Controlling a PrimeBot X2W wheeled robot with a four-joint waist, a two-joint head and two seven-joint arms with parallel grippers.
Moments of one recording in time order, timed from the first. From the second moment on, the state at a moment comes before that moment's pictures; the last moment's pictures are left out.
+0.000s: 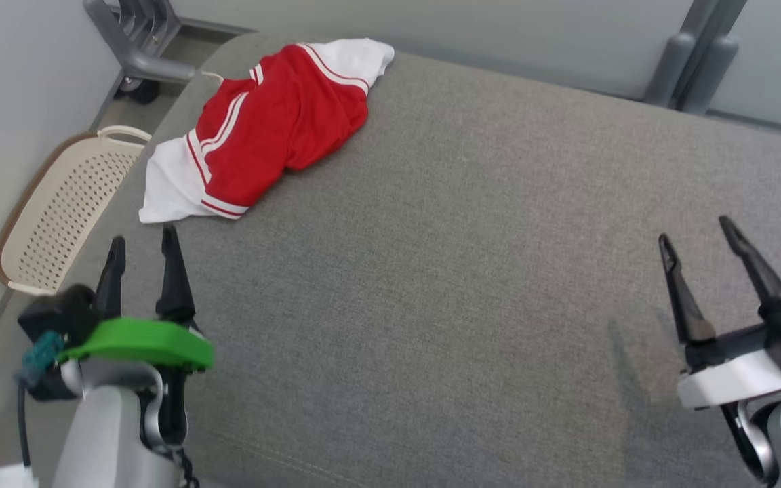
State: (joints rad) left arm -0.22 0.07 0.00 0.31 -0.39 -0.07 -0.22; right arm -0.05 -0.24 0.01 0.00 0.03 0.13 -0.26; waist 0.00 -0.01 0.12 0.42
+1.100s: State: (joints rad) left arm -0.87 0.20 0.07 1.12 -0.57 -0.02 -0.04; right arm -0.16 -0.36 0.05 -0.15 0.07 0.13 -0.20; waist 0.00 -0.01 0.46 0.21
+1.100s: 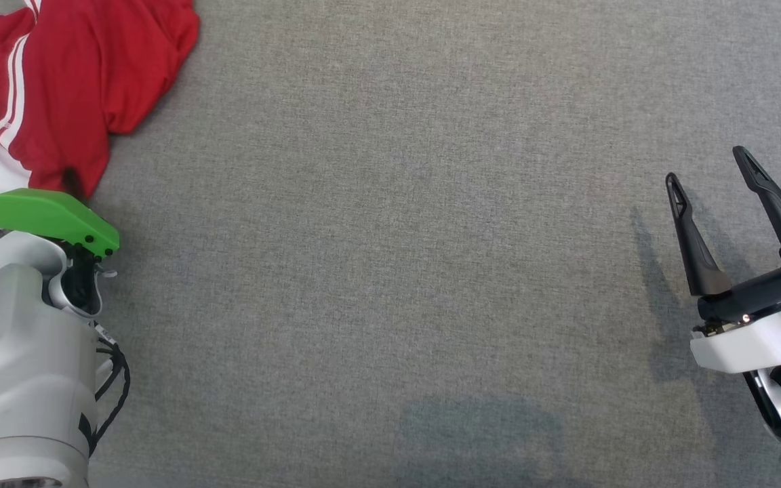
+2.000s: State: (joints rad) left arm -1.03 0.27 -0.44 0.52 -0.41 -0.13 0.41; right arm -0.18 -0.17 0.07 -0.02 0.07 0.13 -0.26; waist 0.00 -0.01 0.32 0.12
